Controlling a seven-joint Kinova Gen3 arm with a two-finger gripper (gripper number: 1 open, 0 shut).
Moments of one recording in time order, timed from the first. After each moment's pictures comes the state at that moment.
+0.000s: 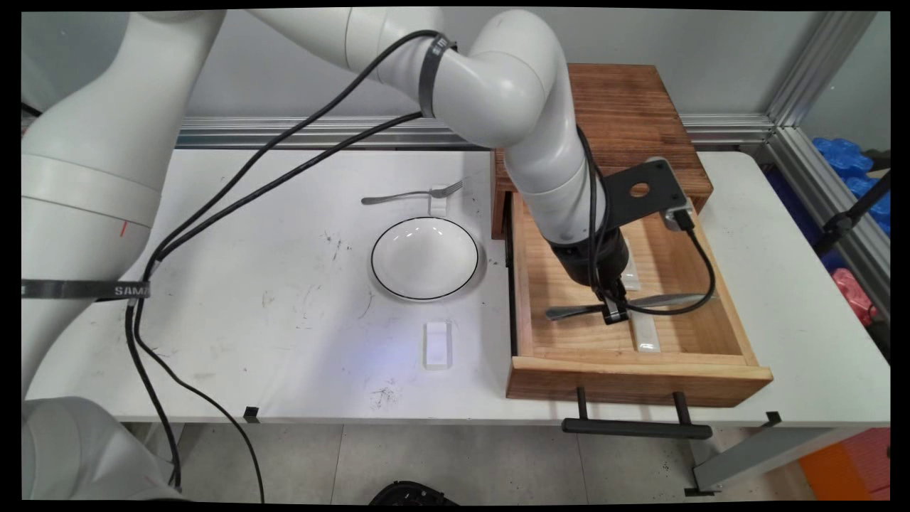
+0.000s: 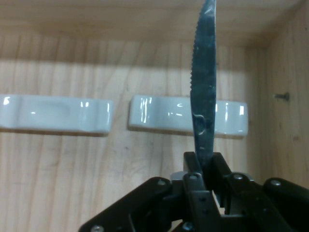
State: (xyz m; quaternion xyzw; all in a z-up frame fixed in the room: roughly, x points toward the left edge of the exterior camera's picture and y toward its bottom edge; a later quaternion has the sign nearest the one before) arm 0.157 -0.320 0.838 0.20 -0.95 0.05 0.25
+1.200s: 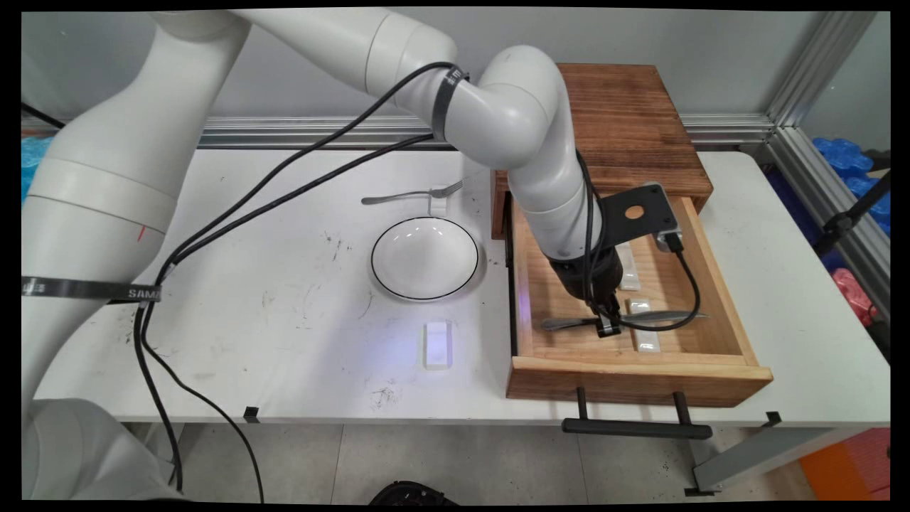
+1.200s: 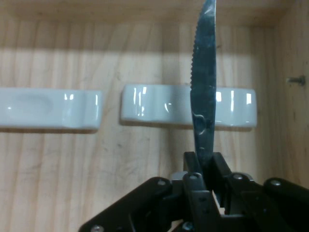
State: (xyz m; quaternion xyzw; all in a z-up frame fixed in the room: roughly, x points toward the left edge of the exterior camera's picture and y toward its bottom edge) arm 0.153 -0.329 0.808 0.19 -0.95 0.04 0.24
